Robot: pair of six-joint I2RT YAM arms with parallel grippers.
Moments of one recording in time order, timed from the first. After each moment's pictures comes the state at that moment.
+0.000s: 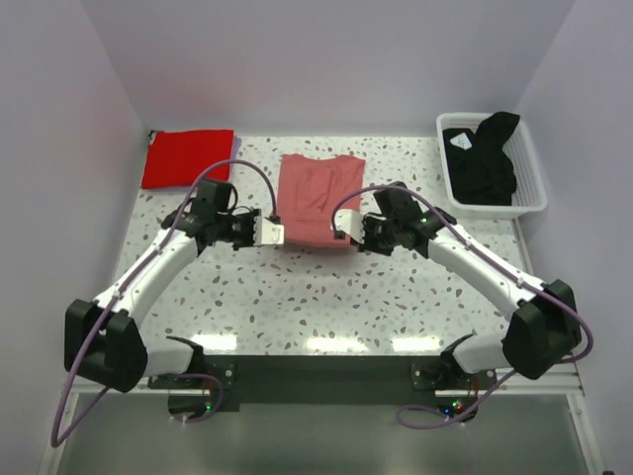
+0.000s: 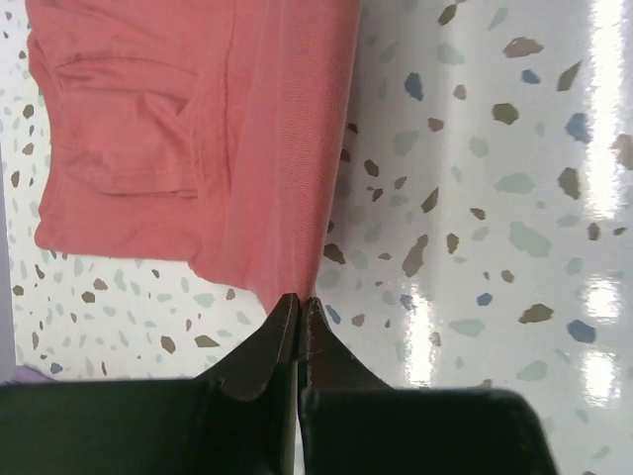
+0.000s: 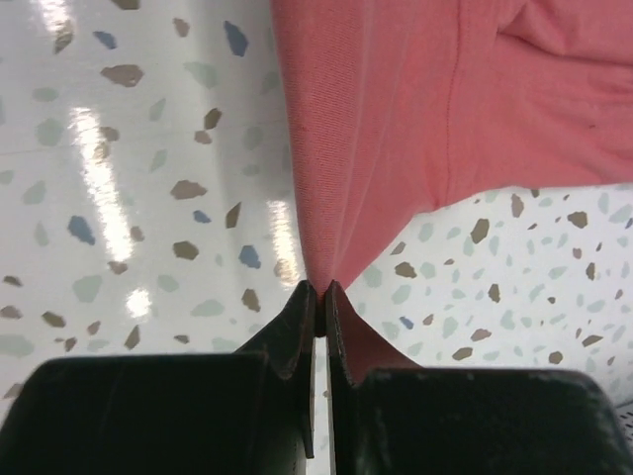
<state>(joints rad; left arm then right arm) -0.30 1.33 0.98 -0.57 0.61 1.22 0.56 1.41 1.10 -0.63 -0.25 -0.87</state>
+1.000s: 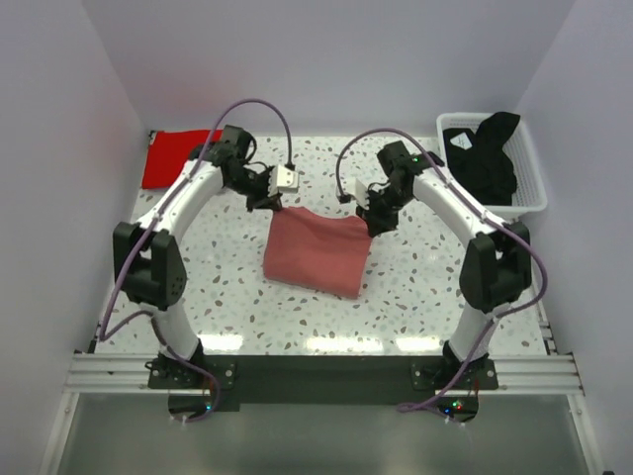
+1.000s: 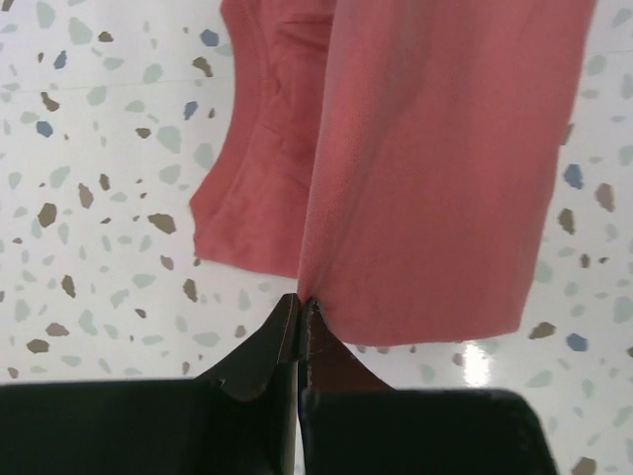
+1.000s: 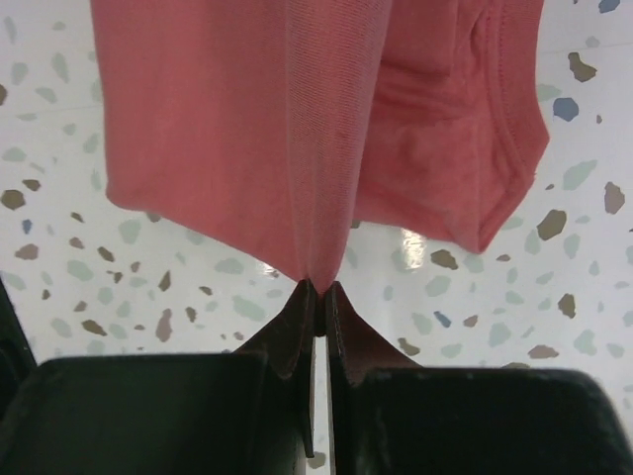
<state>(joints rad) -0.27 1.74 1.54 -0.98 0.72 1.20 0.38 1.75 1.53 -1.11 -0.47 -0.98</state>
